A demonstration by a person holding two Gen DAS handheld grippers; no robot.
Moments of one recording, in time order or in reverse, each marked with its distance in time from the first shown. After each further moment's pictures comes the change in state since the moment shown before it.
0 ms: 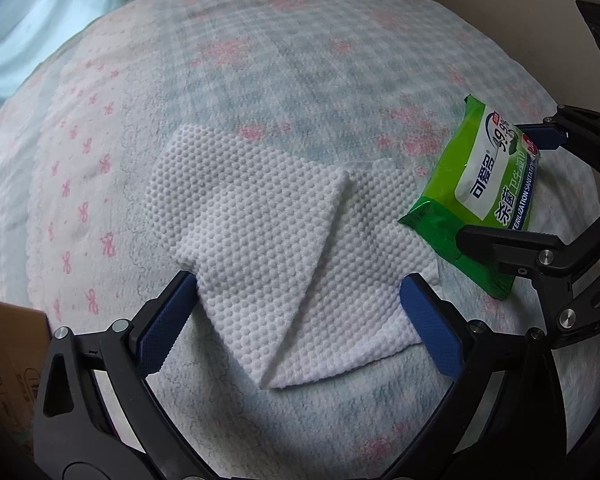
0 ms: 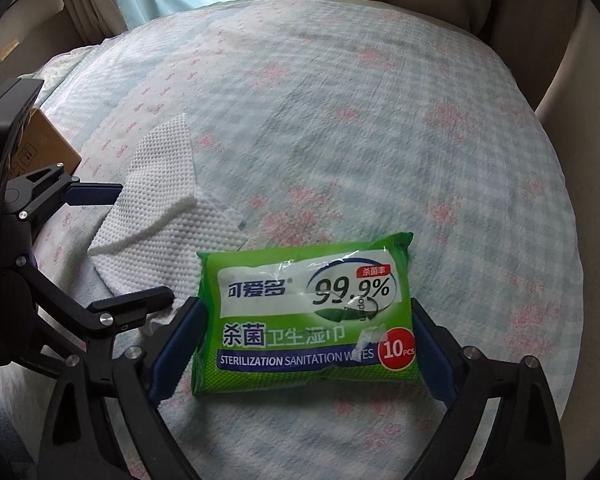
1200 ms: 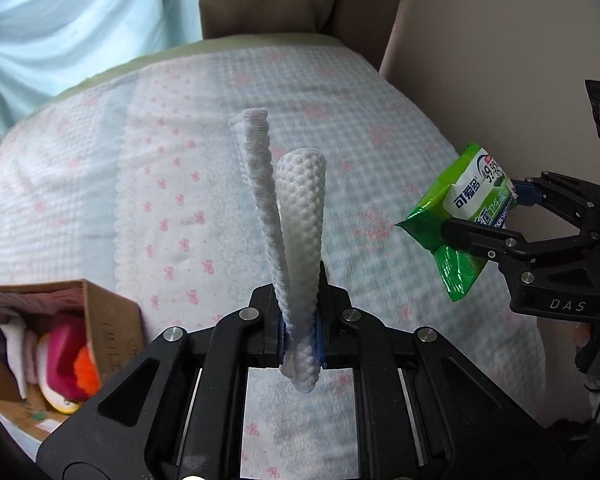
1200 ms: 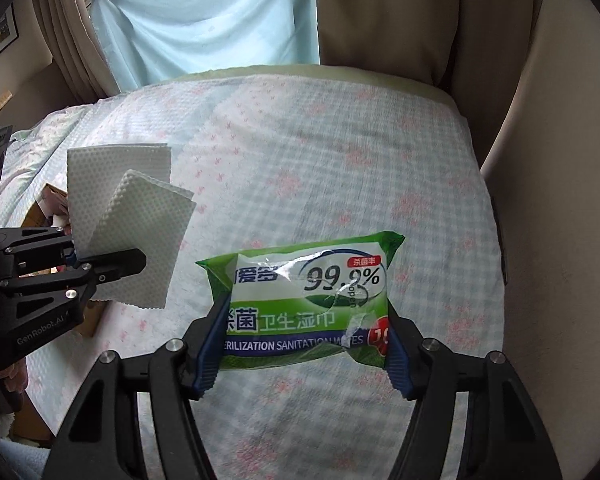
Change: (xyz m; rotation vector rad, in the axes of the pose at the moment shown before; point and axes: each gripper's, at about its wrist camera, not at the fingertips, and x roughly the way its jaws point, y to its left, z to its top) left arm -0.151 0.033 0.017 -0.125 -0.148 -0.048; right arm -0.136 0.031 0.039 0.126 -0.145 -0.039
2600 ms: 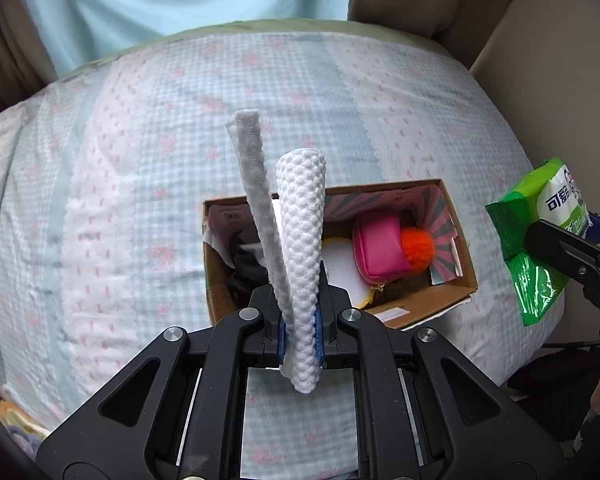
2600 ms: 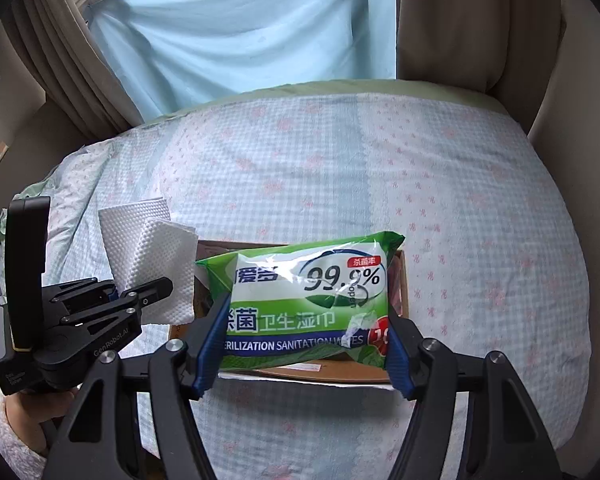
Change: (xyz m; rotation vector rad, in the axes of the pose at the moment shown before) left arm -0.197 0.359 -0.070 -0.115 0.133 0.048; right arm -0.038 0.386 0.100 0.235 0.062 -0.014
